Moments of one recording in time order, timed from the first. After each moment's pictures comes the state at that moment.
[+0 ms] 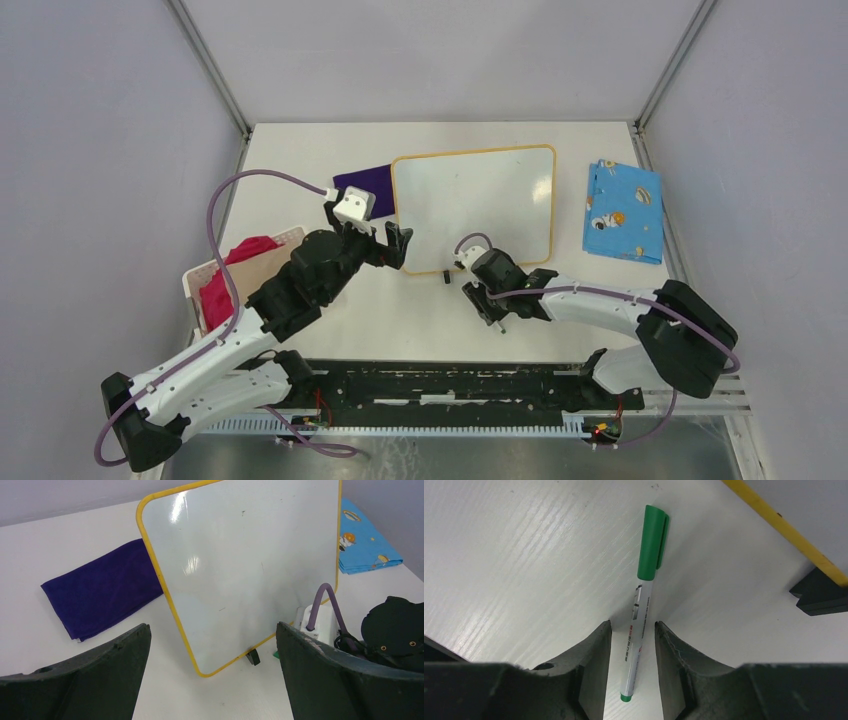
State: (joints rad) left arm -0.84 0.82 0.76 -0.10 -0.36 -0.16; right arm 0.87 1.38 0.64 -0.30 0.09 0.15
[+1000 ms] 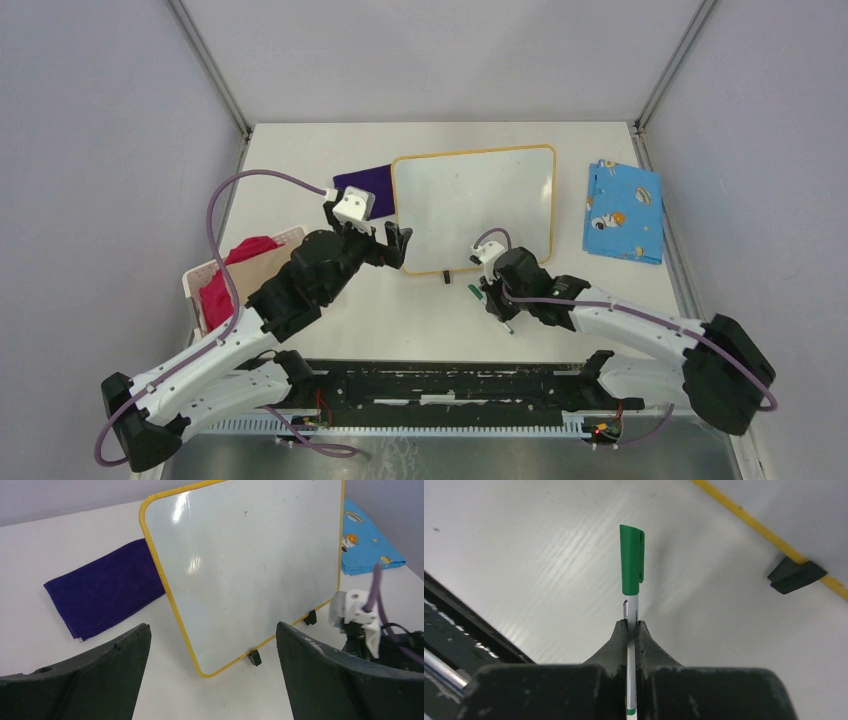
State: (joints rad) left arm -0.84 0.82 0.76 -0.10 -0.37 -0.16; right arm 0.82 1.22 0.57 -0.29 0.01 0.14
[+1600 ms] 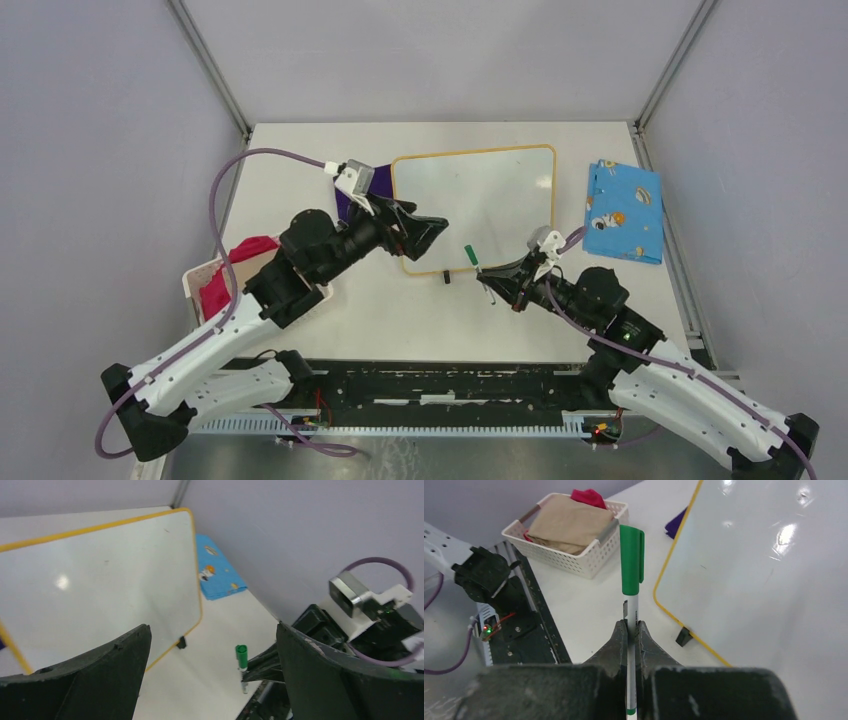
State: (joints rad) left arm -0.84 0.90 0.95 -0.04 -0.04 -0.44; right arm 0.82 0.56 0.50 -0.02 -0.17 0.16
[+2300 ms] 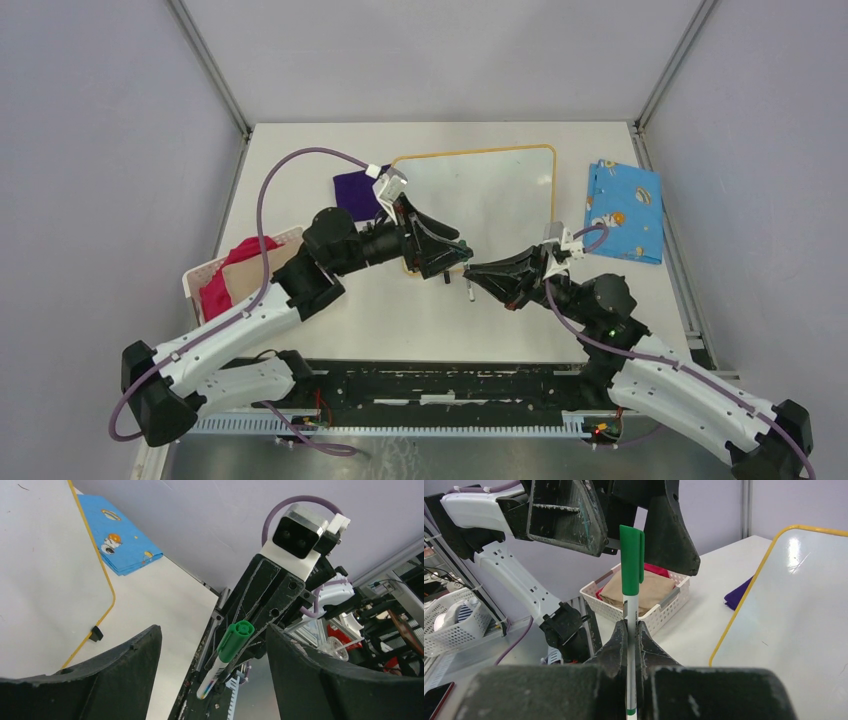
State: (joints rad) left arm -0.85 1.01 0.88 0.22 0.39 -0.62; right arm 0.82 0.61 0.40 0.52 -0.34 0.37
